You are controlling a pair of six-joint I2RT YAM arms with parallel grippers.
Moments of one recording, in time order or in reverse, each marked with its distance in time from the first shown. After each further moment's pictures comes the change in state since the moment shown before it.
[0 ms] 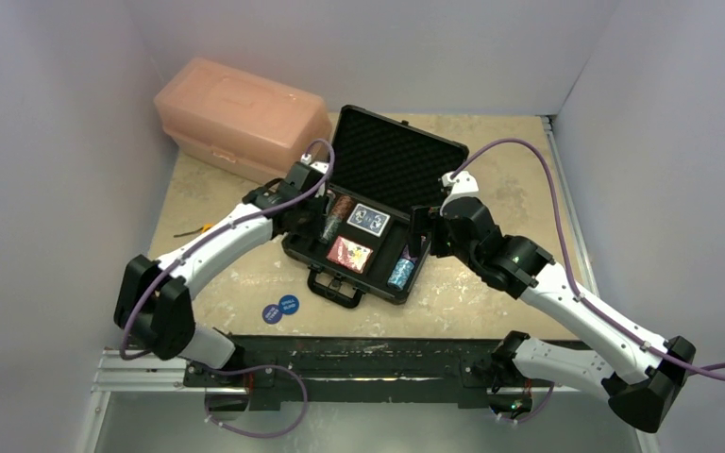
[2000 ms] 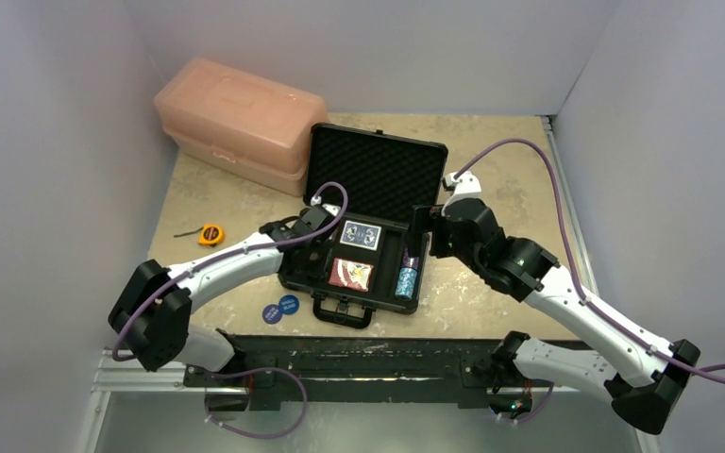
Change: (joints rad) left arm -0.171 -0.099 -0.263 0.021 -0.051 -0.163; right arm 0.023 -0.024 0.015 -0.008 0.001 0.033
